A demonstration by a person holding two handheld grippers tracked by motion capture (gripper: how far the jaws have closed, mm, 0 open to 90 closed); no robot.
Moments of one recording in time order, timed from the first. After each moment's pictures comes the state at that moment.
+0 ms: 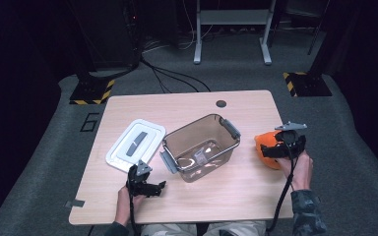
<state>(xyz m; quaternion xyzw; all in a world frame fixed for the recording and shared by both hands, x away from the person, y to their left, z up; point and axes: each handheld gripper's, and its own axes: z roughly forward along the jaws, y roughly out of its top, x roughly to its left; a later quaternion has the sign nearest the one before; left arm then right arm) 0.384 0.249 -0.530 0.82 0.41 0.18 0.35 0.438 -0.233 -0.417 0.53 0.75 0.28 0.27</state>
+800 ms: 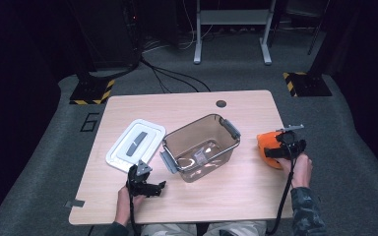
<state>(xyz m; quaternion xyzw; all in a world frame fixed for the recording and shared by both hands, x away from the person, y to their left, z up) 0.384 0.249 -0.530 0.82 0.41 0.18 0.35 0.463 -0.253 -0.457 0.57 0.75 0.23 0.23</state>
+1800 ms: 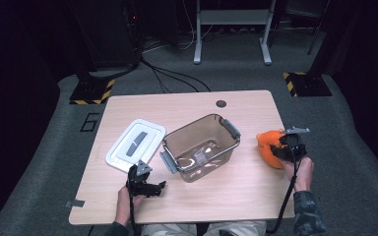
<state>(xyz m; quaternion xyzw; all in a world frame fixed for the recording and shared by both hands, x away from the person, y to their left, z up) 0.384 0.249 -0.530 0.82 0.41 0.18 0.35 0.449 -0.255 -0.453 0.57 0.73 0.27 0.25</state>
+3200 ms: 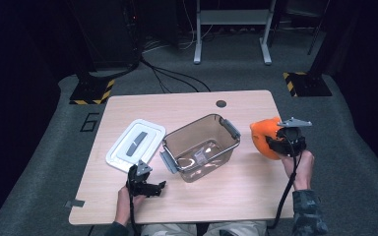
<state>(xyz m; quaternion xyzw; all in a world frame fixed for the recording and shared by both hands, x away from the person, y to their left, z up) 0.384 0.249 -0.530 0.82 0.41 0.18 0.35 0.430 -0.228 -0.394 0.52 0.74 0.32 0.28</state>
